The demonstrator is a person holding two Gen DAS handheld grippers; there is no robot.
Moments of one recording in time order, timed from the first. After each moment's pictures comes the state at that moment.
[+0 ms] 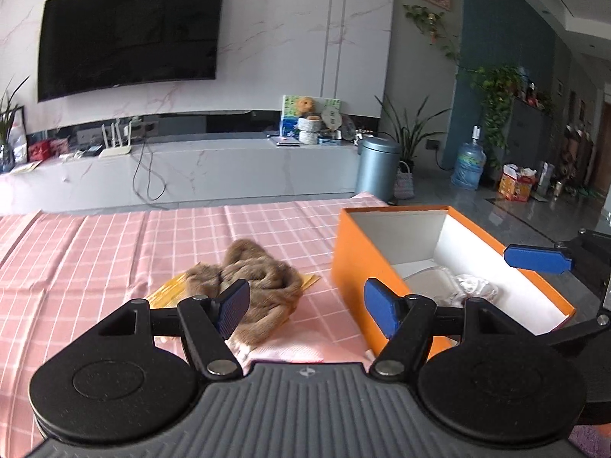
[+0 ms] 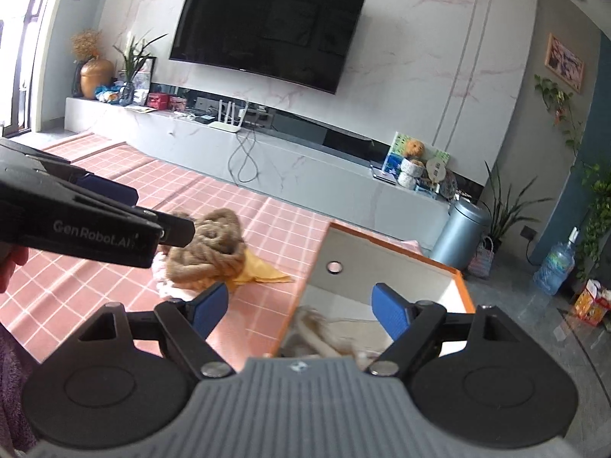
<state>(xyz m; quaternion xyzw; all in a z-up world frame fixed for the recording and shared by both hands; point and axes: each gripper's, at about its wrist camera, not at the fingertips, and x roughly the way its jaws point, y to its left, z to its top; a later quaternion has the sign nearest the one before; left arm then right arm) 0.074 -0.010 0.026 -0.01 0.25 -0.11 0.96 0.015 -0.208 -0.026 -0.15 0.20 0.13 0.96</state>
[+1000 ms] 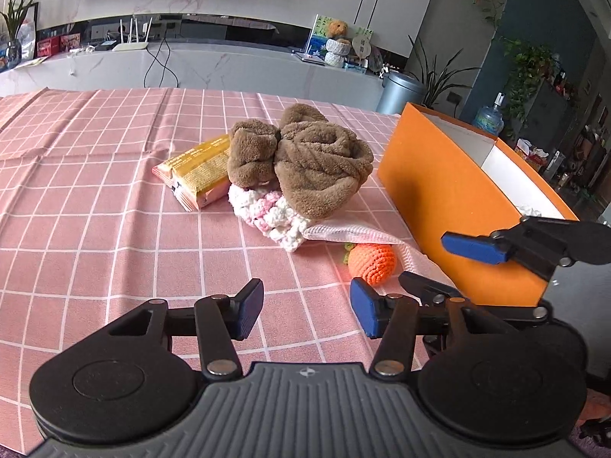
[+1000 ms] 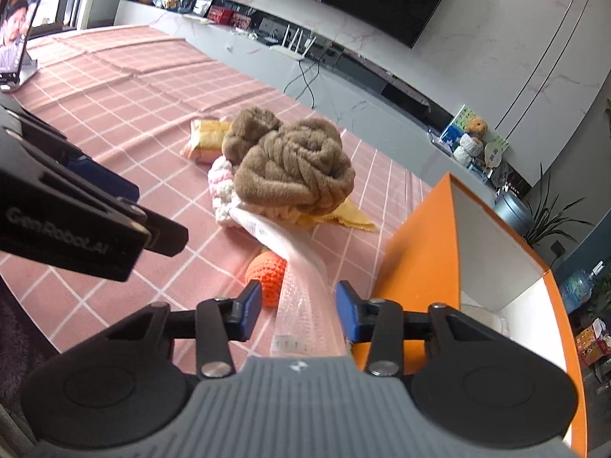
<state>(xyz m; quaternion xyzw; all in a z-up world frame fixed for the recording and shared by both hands) 0.080 0.058 -0.056 -0.08 0.37 -0.11 0.92 0.061 -0.130 -0.112 -0.27 0.29 0.17 0.90</state>
